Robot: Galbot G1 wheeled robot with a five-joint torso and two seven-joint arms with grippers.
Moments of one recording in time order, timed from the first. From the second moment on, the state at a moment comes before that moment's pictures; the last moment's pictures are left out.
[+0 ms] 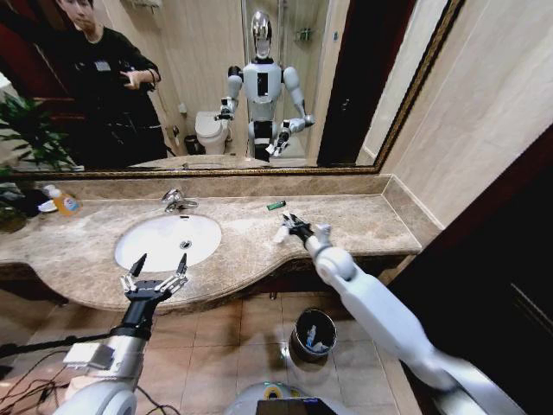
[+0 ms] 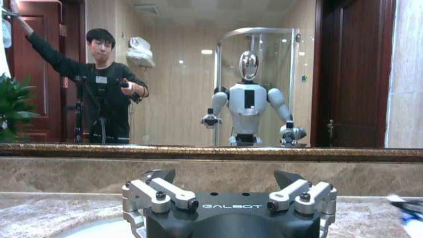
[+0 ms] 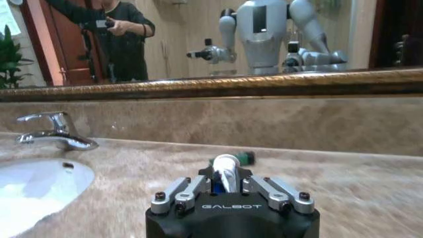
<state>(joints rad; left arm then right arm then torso) 1.84 -1.36 -0.82 -2.47 -0.37 0.04 0.05 -0.85 1.00 0.05 1.87 0.69 -0.32 0.24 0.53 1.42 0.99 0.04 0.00</state>
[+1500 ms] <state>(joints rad) 1.84 -1.36 -0.82 -2.47 -0.37 0.04 0.05 -1.27 1.26 0.30 1.30 0.38 -0.06 0.12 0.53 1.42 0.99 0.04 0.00</state>
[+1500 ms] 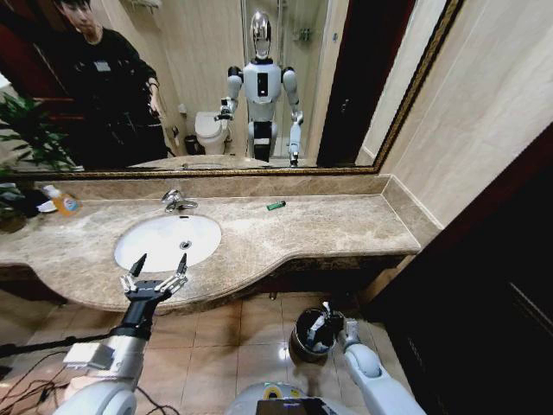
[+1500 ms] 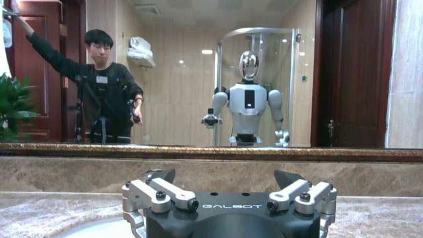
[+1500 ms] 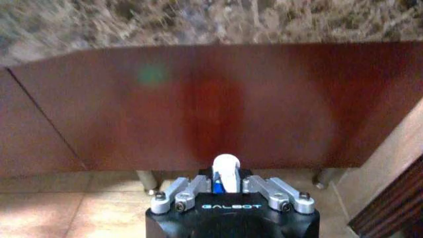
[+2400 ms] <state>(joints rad) 1.84 -1.36 -0.82 -2.47 -0.37 0.04 0.05 -1.20 1.31 0.30 1.17 0.30 0.00 0.15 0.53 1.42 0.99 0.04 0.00</state>
